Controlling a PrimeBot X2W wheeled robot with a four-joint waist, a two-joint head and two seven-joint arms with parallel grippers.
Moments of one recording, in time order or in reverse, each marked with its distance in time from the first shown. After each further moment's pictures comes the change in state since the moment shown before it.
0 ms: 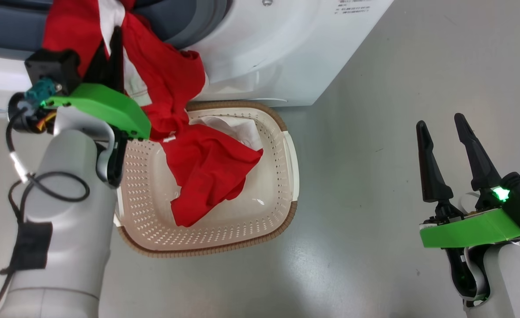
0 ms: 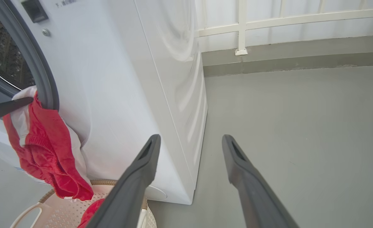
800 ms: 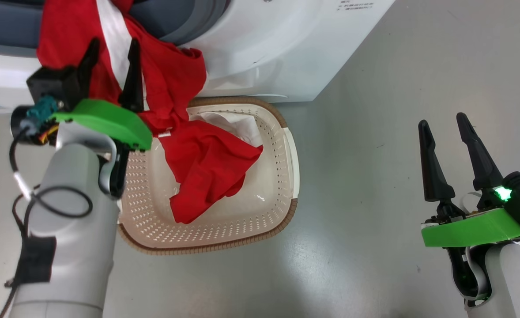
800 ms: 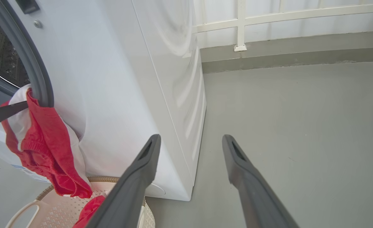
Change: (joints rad) left arm 0.090 -0.010 0.033 -0.110 0.022 0.002 0.000; right arm 0.000 -0.001 -0.005 0.000 0.000 0.000 0.000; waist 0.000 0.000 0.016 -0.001
